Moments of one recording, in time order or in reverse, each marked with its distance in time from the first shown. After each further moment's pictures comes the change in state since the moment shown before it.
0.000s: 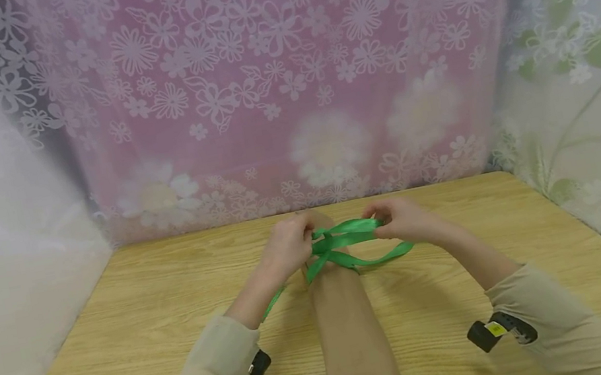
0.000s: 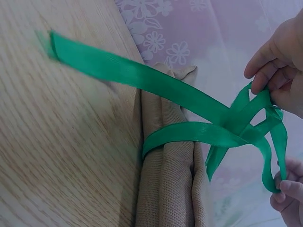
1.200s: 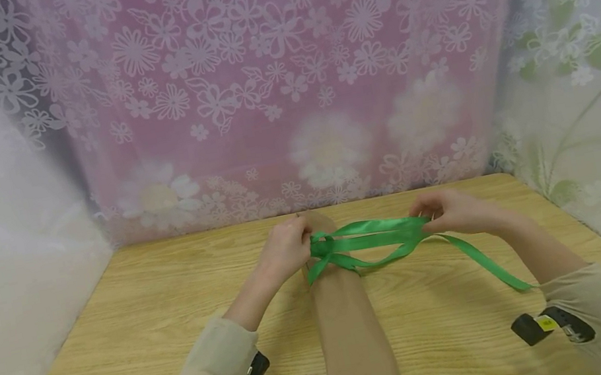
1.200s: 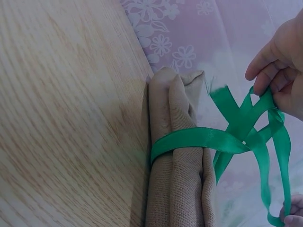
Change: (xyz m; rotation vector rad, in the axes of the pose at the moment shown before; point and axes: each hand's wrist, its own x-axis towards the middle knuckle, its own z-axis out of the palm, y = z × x) left_hand -0.003 -0.007 0.001 -0.023 -0.016 -0.032; right_hand -0.042 0.028 -0.052 -0.100 -0.068 -0.015
